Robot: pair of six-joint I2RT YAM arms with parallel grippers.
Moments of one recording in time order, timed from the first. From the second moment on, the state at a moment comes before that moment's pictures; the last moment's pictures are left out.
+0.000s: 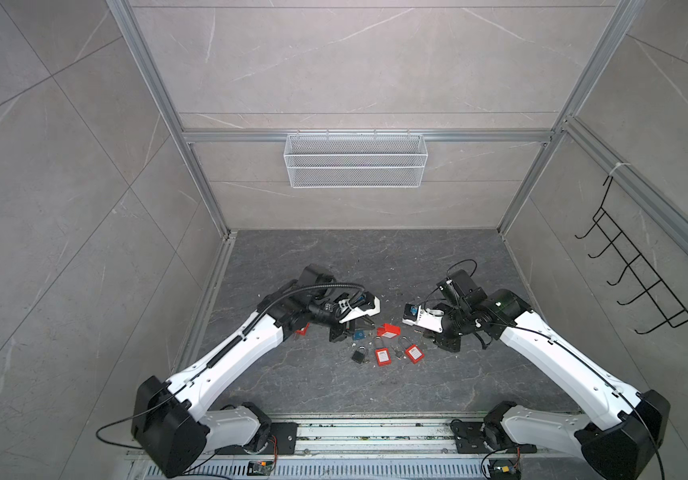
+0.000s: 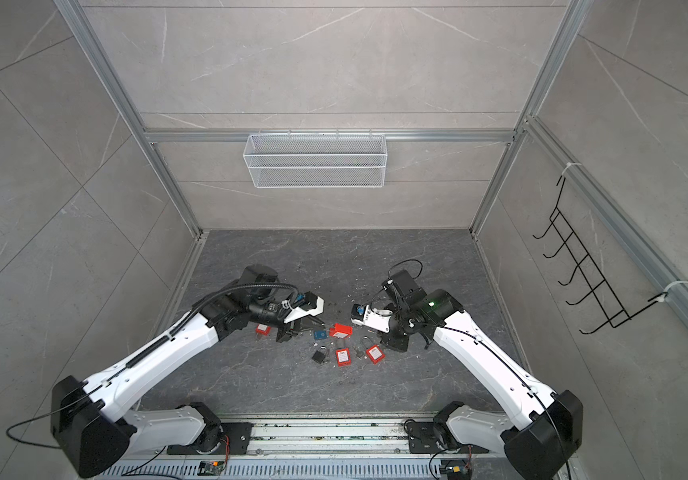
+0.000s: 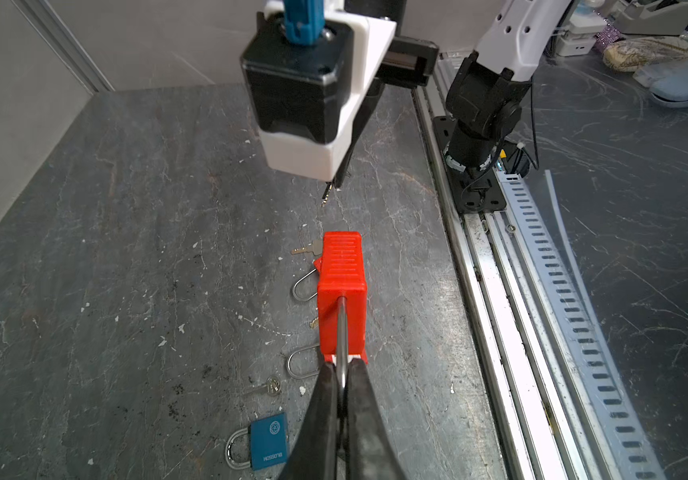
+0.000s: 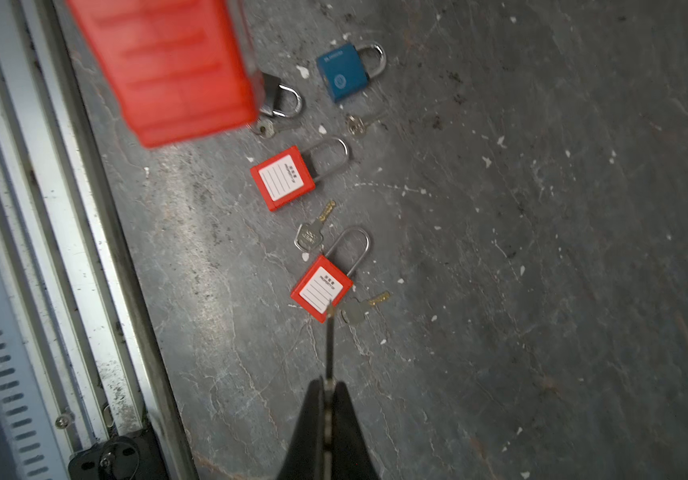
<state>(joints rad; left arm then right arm) -0.66 1.33 1.16 -0.66 0.76 0.73 0.55 1.20 1.10 -1.07 -0.18 -0.72</state>
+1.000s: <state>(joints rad) -0.65 2.33 2.11 -1.42 0.58 0.99 0.53 1.14 0.93 -0.90 0.00 -0.57</state>
